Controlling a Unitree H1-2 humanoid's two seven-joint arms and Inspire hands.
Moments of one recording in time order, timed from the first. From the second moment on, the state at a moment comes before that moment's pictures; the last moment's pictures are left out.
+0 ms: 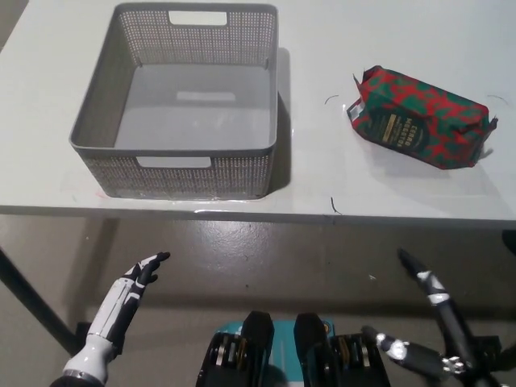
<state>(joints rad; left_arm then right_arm) -0.09 0.22 -0.05 0.21 0.05 -0.17 -0.10 0.08 -0.18 0.12 -0.11 -0.20 -0.26 0.02</state>
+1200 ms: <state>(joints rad) 0.00 0.23 -0.03 0.21 0.04 -0.18 -0.11 -0.97 -0.63 0.34 0.21 -0.39 0.27 0.40</state>
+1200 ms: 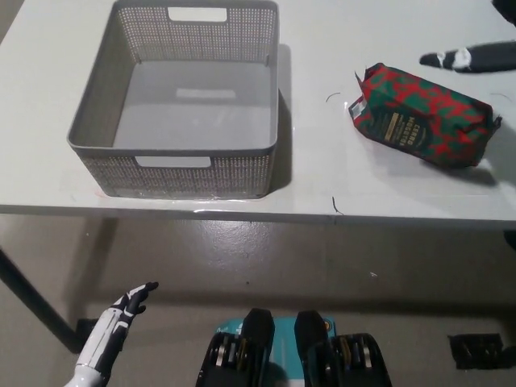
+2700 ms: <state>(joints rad) -0.01 0.22 -0.03 0.20 0.05 -0.19 -0.11 -1.33 -0.42 0.53 1.22 -0.49 0.22 0.55</state>
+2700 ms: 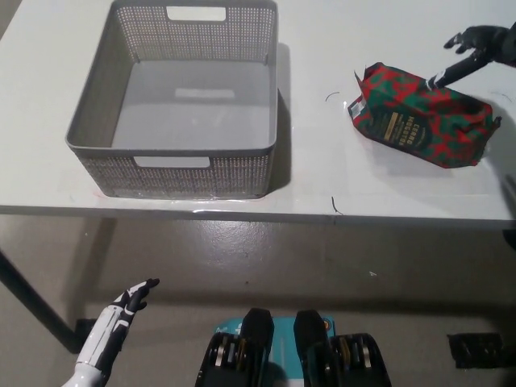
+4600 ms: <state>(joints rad) -0.09 0.23 -0.03 0.18 0.05 -0.17 -0.13 -1.17 -0.32 0.43 1.37 -0.48 -0.03 0.11</state>
